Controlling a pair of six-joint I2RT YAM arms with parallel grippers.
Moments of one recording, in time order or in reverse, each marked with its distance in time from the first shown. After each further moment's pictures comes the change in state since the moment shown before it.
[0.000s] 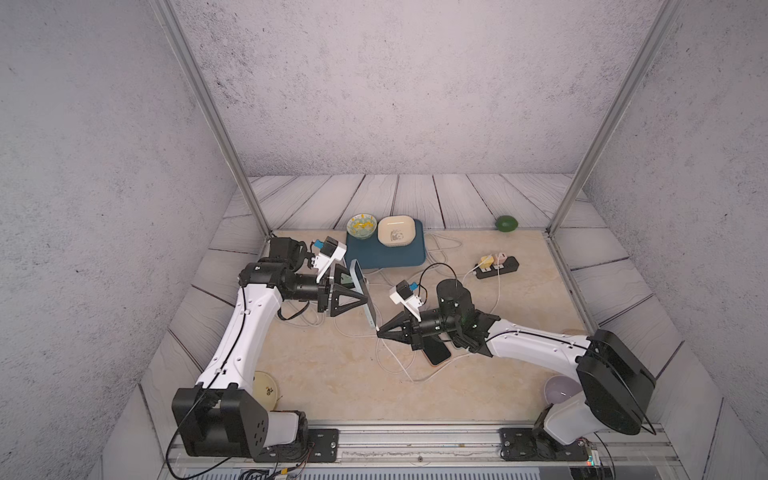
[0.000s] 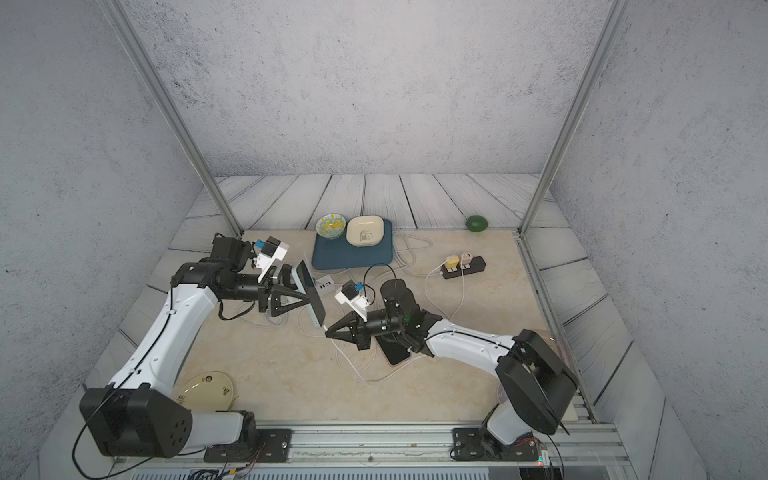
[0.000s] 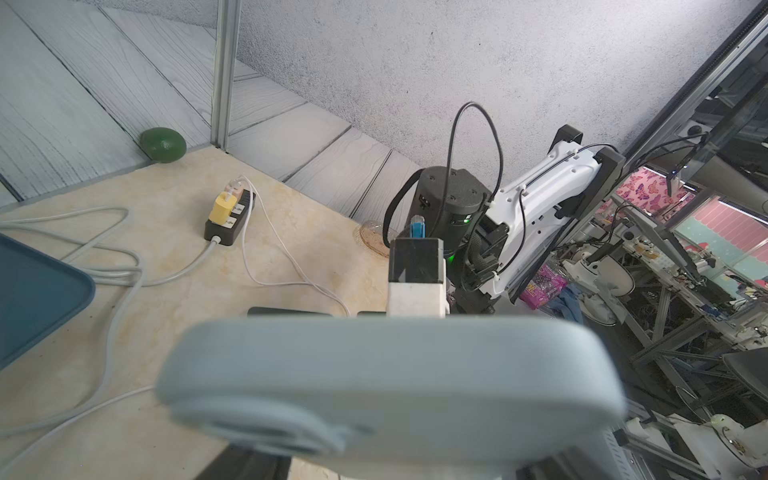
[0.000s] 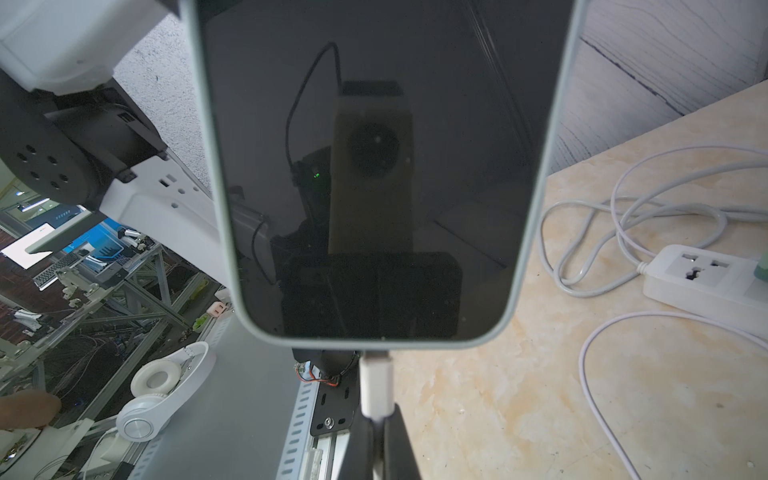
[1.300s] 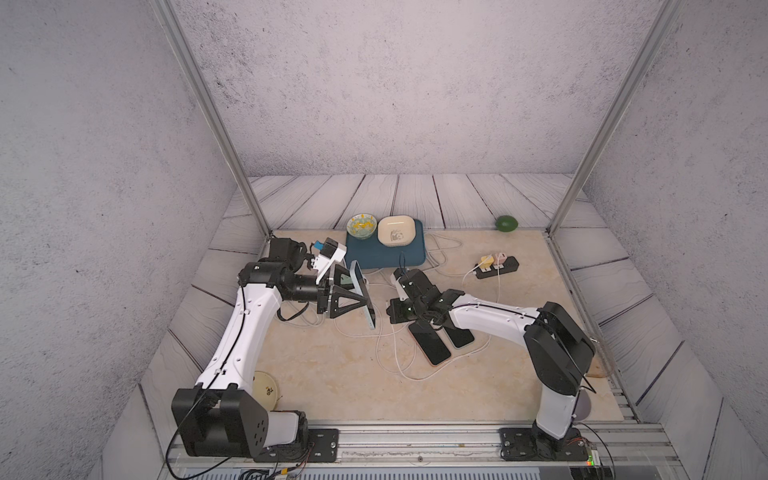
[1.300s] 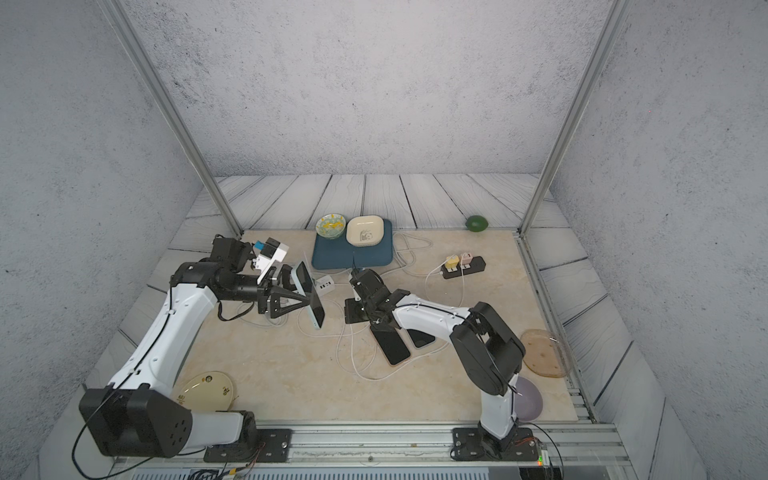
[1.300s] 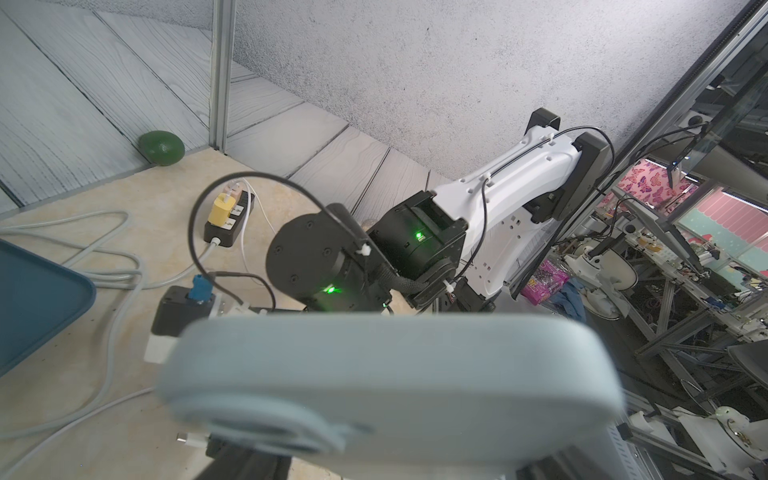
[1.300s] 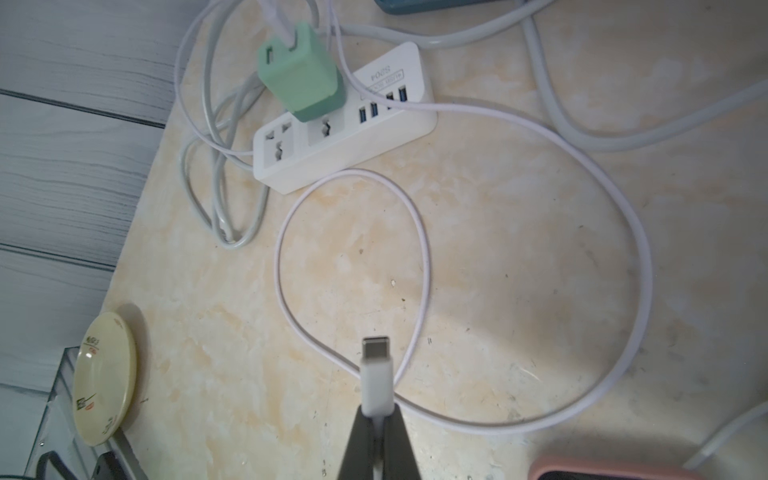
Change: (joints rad) left arm 0.000 0.000 0.006 -0.043 -0.001 0.054; right arm 0.000 0.343 0.410 -0.651 0.745 0.285
